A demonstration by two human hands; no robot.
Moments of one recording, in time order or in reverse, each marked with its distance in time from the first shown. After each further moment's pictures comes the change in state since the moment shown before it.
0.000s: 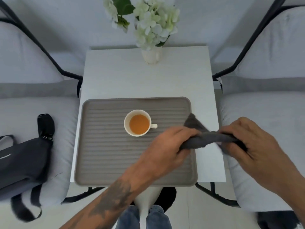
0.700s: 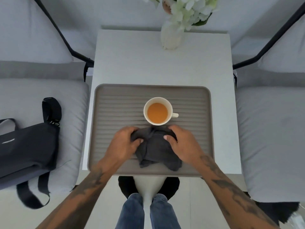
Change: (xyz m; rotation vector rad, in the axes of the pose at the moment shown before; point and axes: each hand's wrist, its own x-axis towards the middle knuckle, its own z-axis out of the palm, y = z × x) left_hand -0.107 -0.153 -0.047 0.137 0.076 -0.713; right_hand 0.065 -0.063 0.206 0.131 -0.258 0.282
